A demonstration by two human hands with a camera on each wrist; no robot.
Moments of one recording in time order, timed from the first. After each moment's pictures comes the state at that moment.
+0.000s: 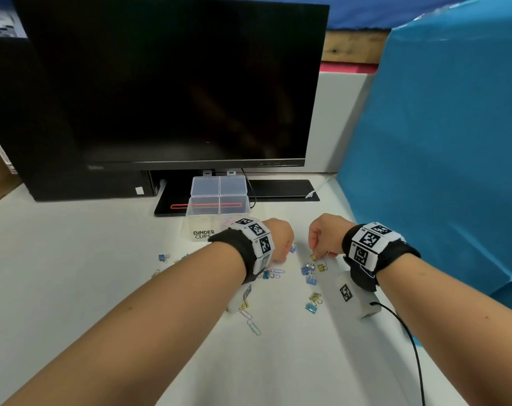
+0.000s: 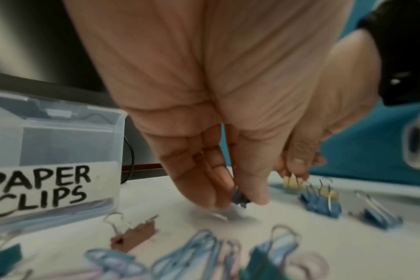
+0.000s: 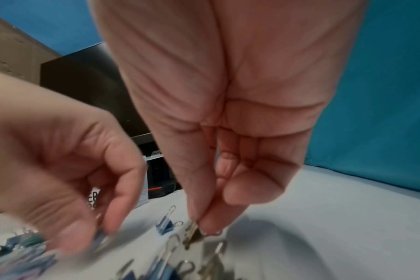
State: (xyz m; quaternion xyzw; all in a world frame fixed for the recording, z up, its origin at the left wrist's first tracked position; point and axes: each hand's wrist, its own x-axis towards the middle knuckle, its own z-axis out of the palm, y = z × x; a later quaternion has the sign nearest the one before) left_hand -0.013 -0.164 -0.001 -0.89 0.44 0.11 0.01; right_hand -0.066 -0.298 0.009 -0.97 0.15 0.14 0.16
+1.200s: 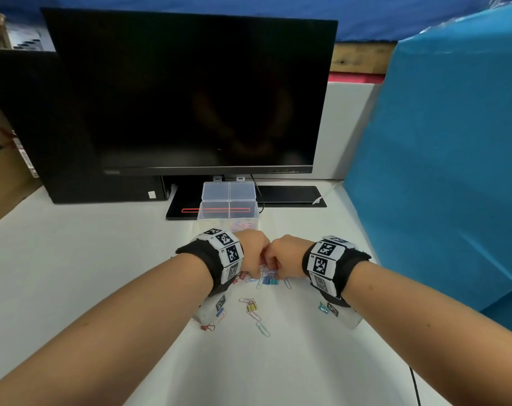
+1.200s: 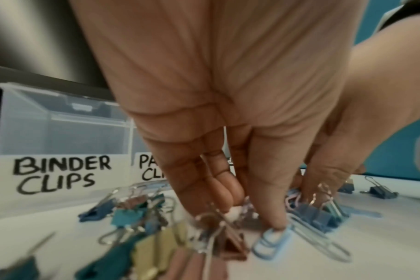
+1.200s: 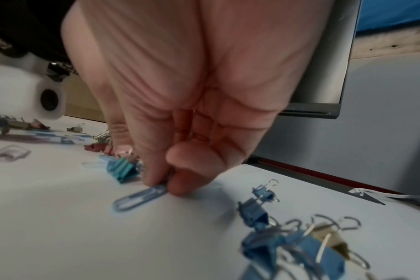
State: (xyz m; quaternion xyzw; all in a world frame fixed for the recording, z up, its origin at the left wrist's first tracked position) left_hand 0.002 -0.106 -0.005 -0.90 0.41 0.18 -0.02; right_hand -0.053 -0.220 -0.006 -0.98 -0.08 0.17 0.02
